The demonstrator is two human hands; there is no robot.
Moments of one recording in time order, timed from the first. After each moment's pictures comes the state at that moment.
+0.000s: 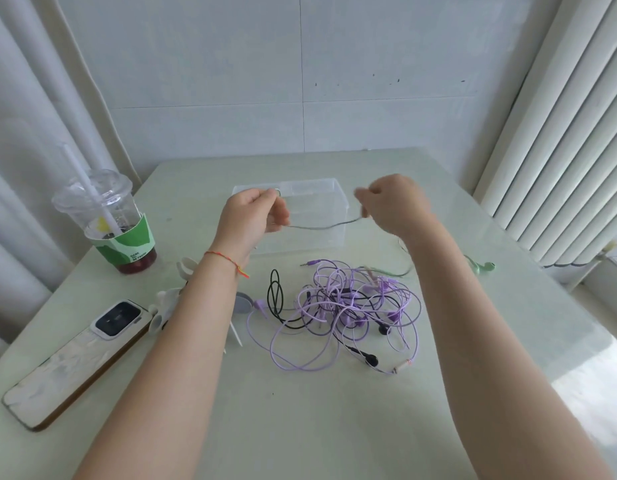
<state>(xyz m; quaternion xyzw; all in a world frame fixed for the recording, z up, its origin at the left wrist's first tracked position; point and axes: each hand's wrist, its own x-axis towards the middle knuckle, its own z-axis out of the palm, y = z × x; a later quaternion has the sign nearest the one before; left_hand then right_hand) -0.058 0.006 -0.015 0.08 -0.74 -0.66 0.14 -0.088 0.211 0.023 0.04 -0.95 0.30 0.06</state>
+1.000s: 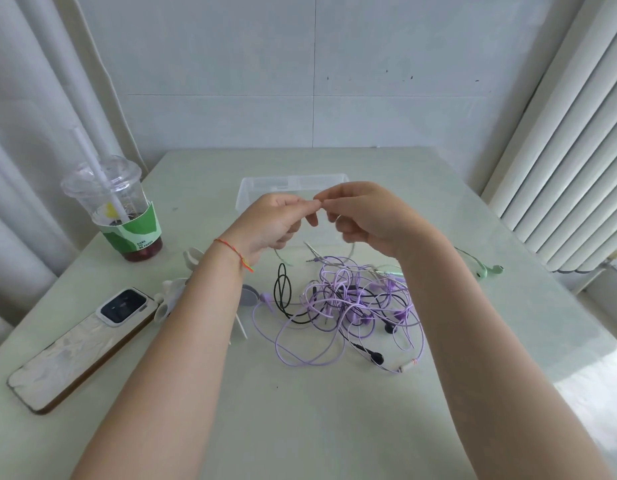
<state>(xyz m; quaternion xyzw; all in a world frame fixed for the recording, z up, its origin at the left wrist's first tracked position) -0.044 0.013 -0.005 -0.01 -0.79 -0.61 -0.02 -0.075 0.181 0.014 0.15 -0.74 0.62 -0.19</state>
